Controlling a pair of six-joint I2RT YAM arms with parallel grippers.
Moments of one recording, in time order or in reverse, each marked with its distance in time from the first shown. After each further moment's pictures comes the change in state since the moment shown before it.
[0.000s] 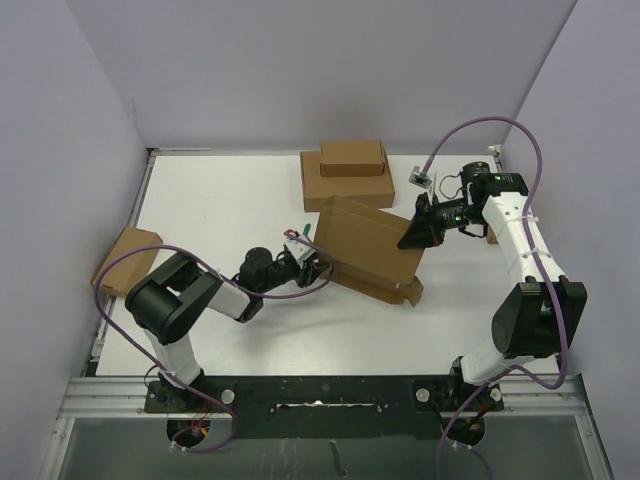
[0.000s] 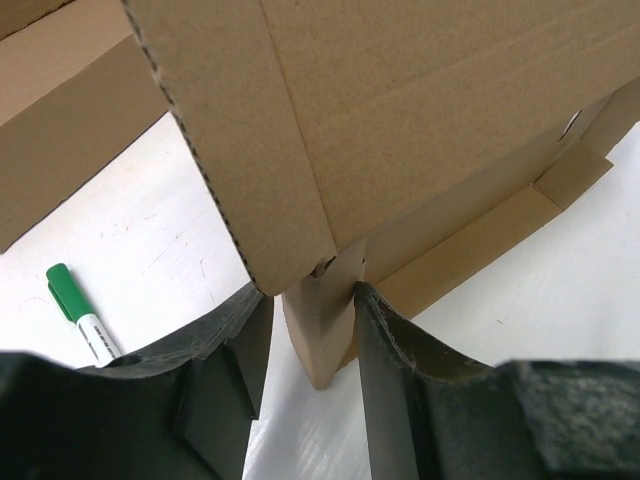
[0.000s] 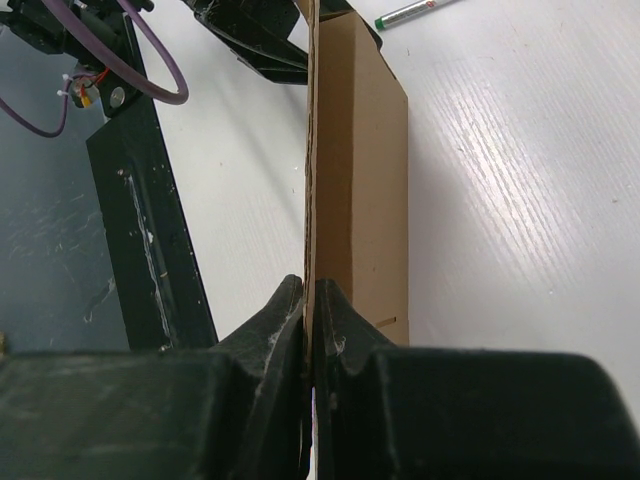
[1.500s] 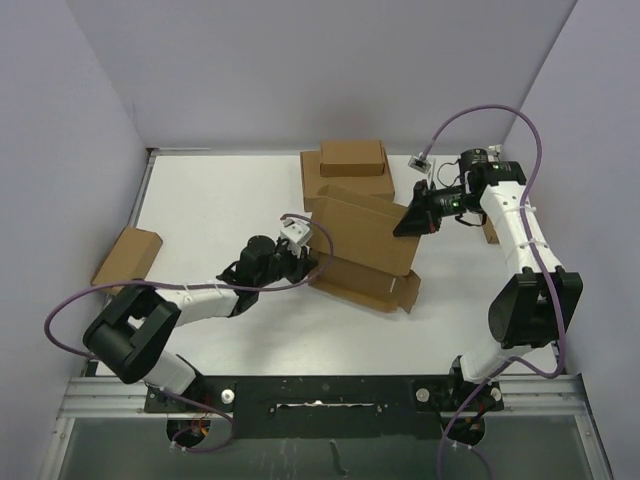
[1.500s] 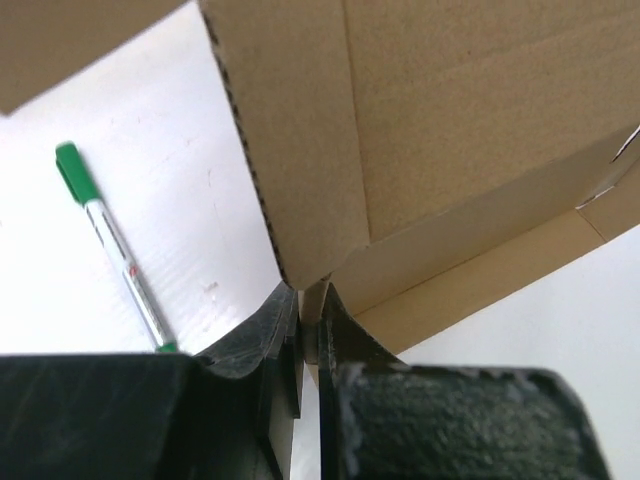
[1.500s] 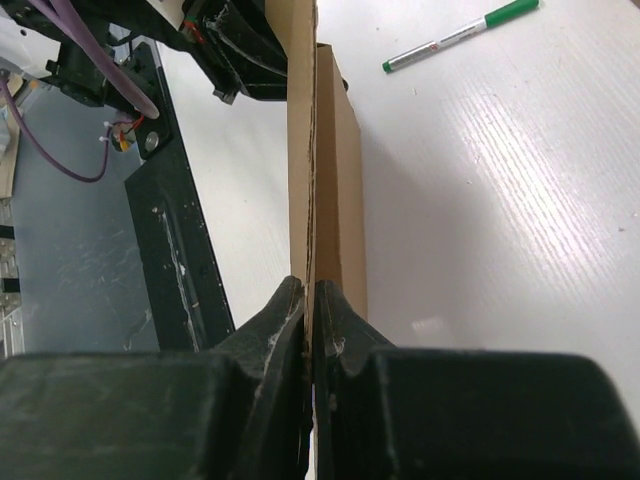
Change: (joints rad) left arm -0.014 -0.257 0.056 -0.509 -0.128 -0.140; right arm 0.008 0.074 0.140 -0.014 -0.042 0.122
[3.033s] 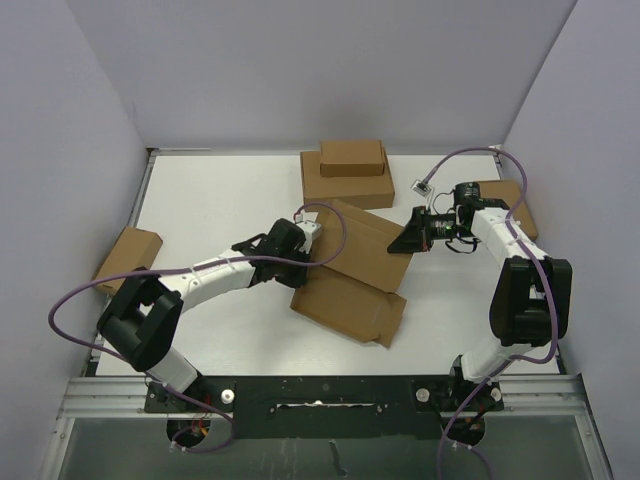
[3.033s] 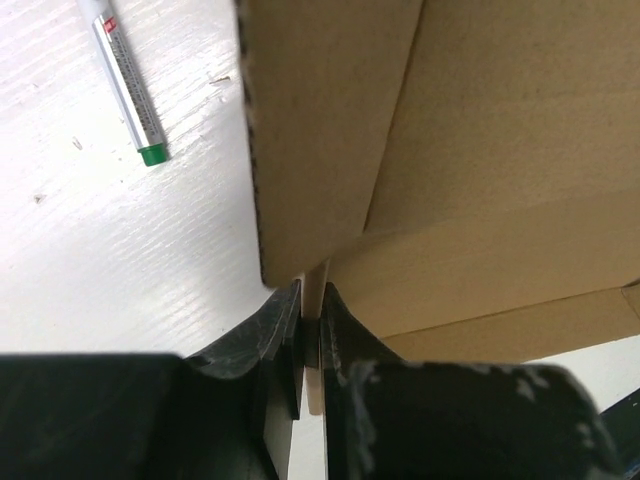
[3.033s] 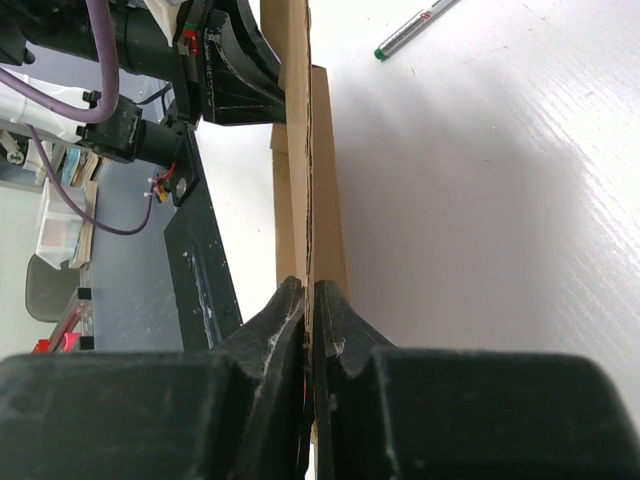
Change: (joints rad) left arm -0.046 0.055 0.391 -0.970 -0.158 -0.158; right arm -0.050 0.007 -0.420 0.475 -0.137 0.285
